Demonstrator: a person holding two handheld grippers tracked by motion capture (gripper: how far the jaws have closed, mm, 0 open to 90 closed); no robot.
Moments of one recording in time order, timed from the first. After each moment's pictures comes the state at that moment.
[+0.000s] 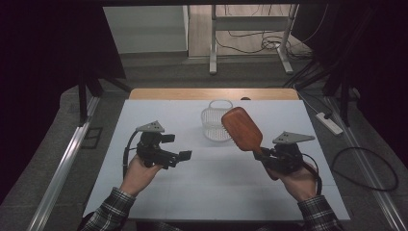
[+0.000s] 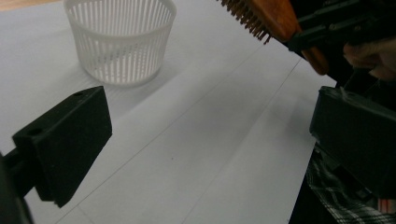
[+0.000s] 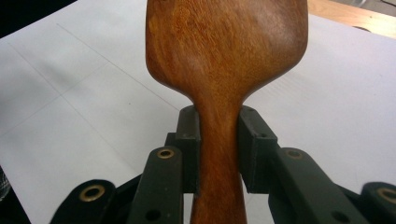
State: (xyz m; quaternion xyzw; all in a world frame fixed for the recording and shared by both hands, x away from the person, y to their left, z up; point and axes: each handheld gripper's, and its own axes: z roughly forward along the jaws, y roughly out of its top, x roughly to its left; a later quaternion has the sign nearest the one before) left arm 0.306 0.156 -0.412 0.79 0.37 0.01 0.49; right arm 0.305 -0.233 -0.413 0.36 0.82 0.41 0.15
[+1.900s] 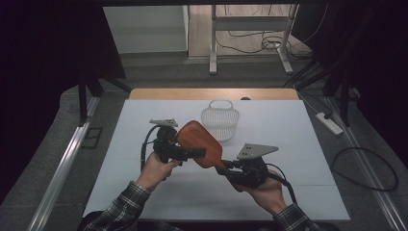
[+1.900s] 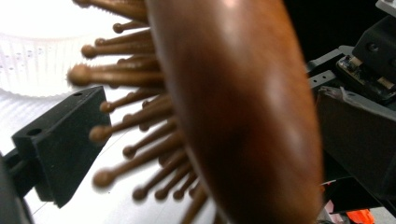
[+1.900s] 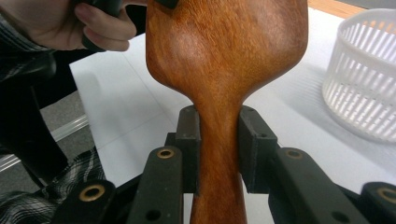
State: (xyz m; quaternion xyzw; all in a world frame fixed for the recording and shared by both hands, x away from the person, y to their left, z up) left arm 0.329 0.127 -0.424 0.76 0.35 -0.10 0.53; right arm 0.274 -0.150 -0.422 0.25 0.84 0.47 0.07
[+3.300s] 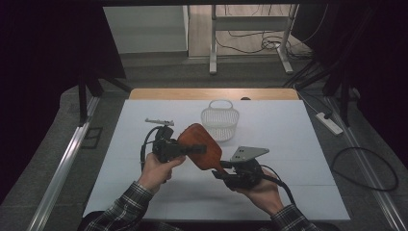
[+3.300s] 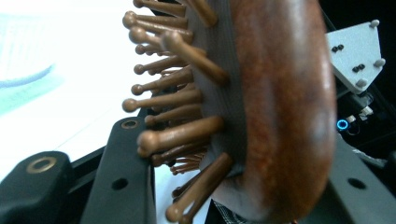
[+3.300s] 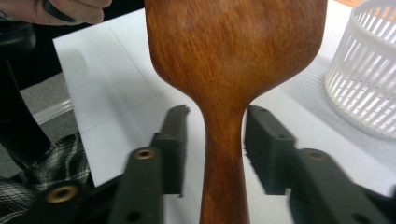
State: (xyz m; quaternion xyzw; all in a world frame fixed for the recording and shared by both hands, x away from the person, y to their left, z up) left arm 0.331 0.134 -0.431 0.72 0.35 -0.19 0.56; right arm 0.277 -0.141 -0.437 0.24 0.86 0.44 0.09
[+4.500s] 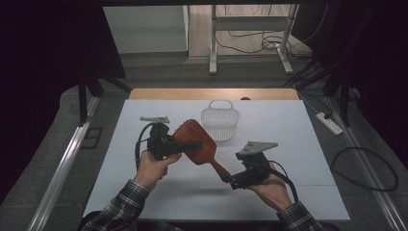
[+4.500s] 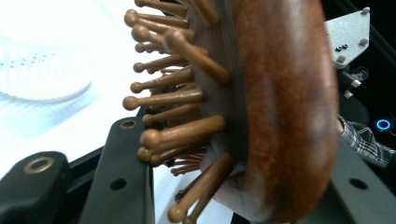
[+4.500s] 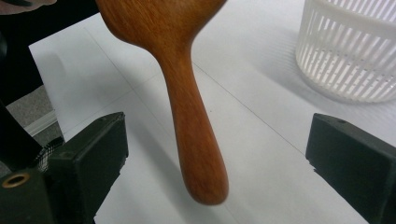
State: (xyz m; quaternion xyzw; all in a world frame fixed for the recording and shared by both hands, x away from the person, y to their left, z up) left arm 0.329 0.144 -0.418 0.74 0.35 -0.12 0.56; right arm 0.291 -0.162 -0.436 0.30 0.85 0.42 0.08
